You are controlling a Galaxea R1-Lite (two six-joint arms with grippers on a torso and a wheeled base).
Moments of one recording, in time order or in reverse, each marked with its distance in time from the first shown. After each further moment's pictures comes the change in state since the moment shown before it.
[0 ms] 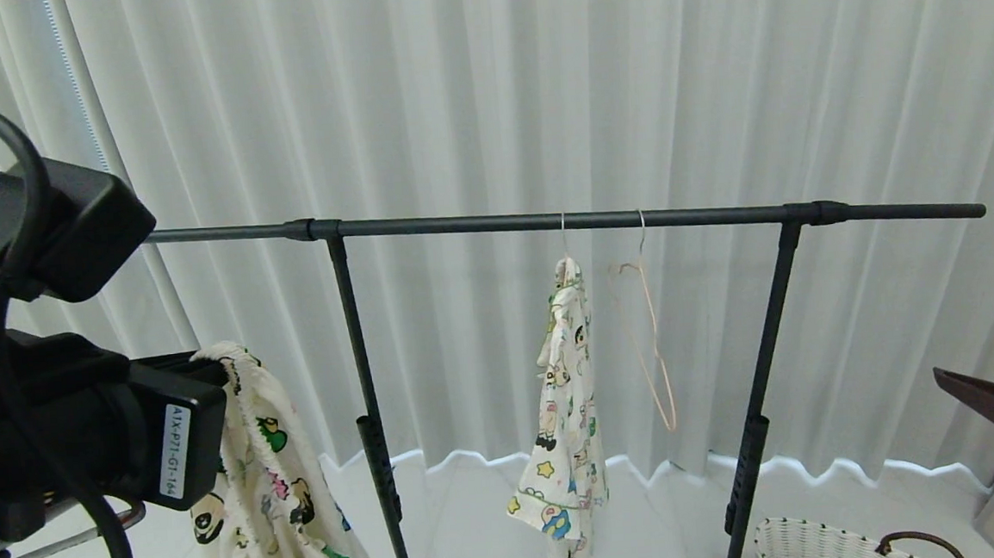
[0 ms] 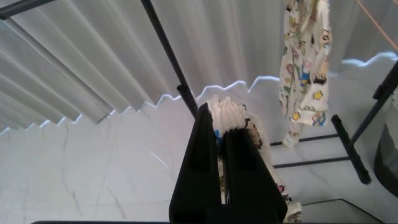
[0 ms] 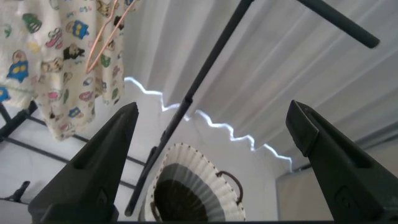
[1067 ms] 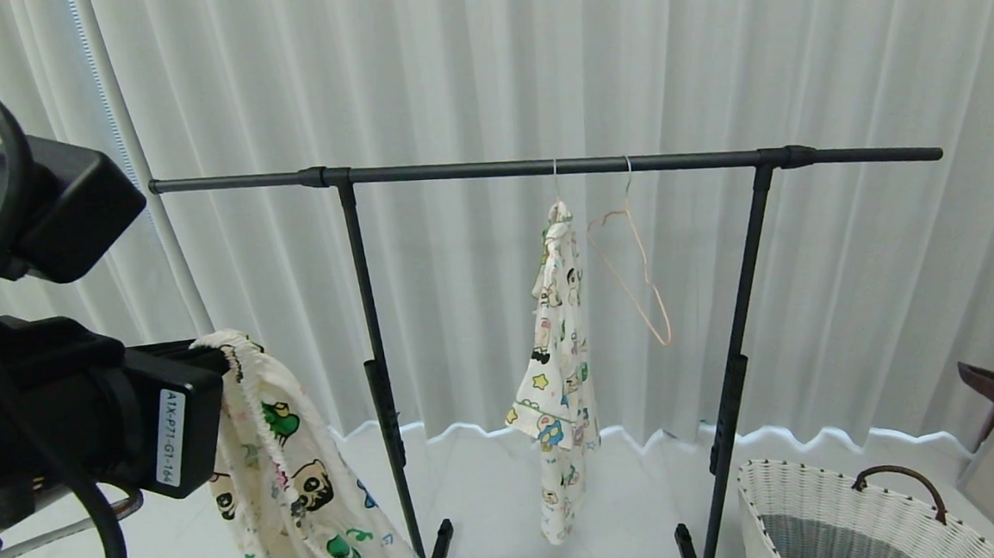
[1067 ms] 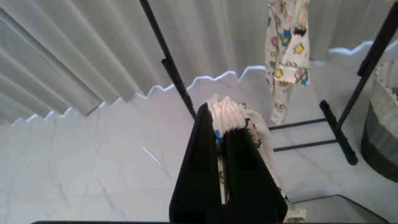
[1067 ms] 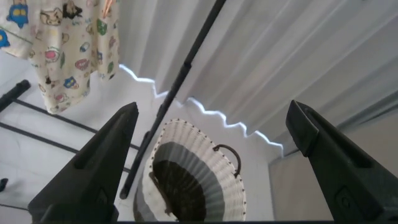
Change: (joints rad) left arm 0.000 0.002 -0.026 0.000 -0.009 0.001; right arm -0.010 -0.036 -0.004 0.014 -0.031 -0.037
